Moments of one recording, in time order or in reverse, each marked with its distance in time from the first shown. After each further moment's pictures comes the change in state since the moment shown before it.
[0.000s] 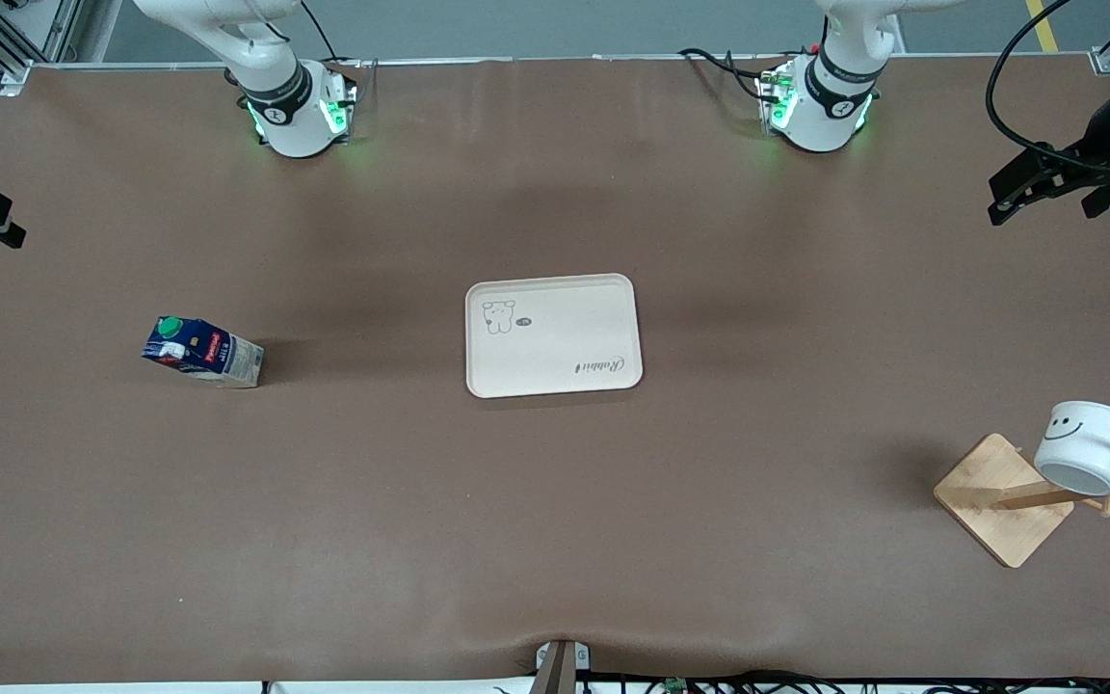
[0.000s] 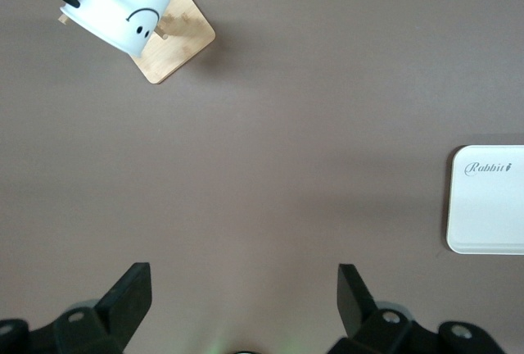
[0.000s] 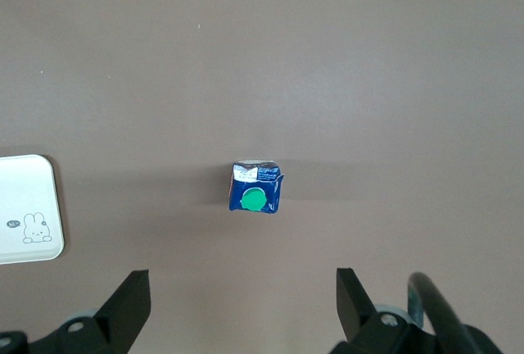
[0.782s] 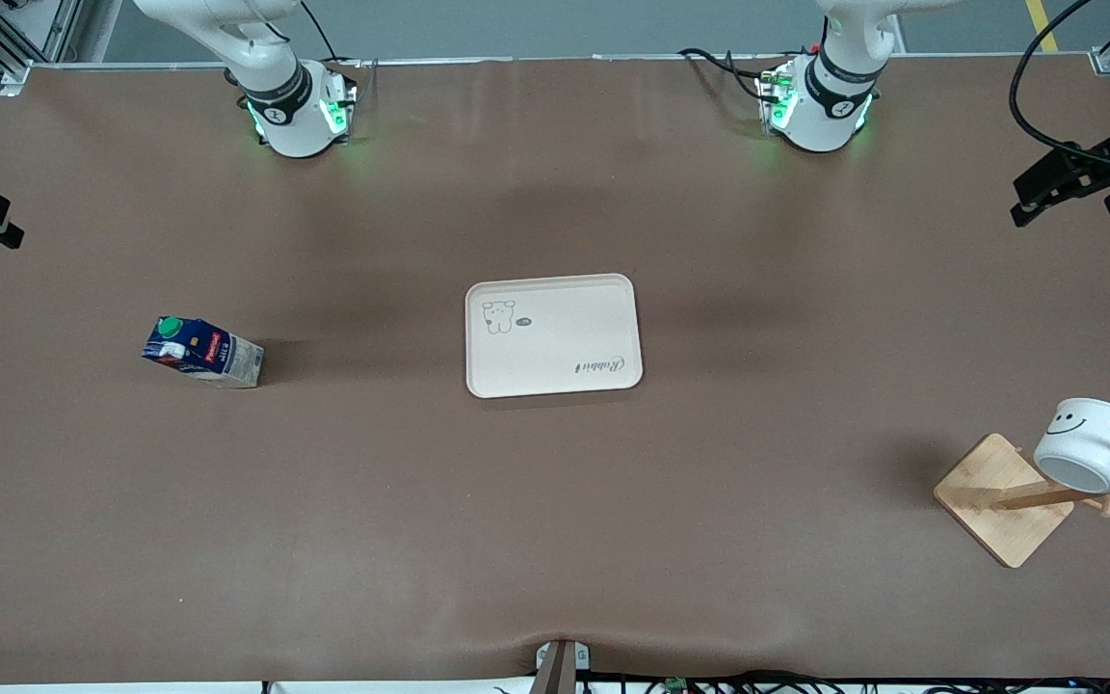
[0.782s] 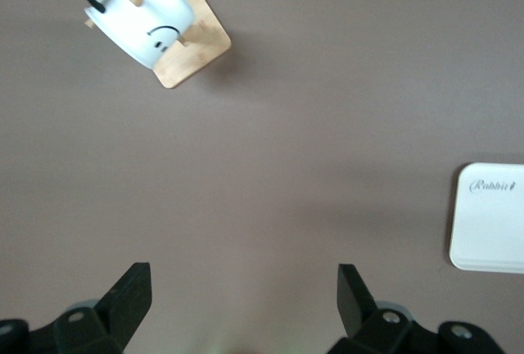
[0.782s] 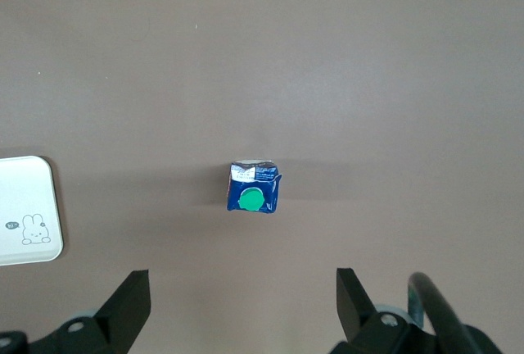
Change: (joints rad) left arm 0.038 0.002 0.019 0.012 0.000 0.022 -0.005; right arm -0.003 0.003 -0.005 0.000 0.000 0.000 0.001
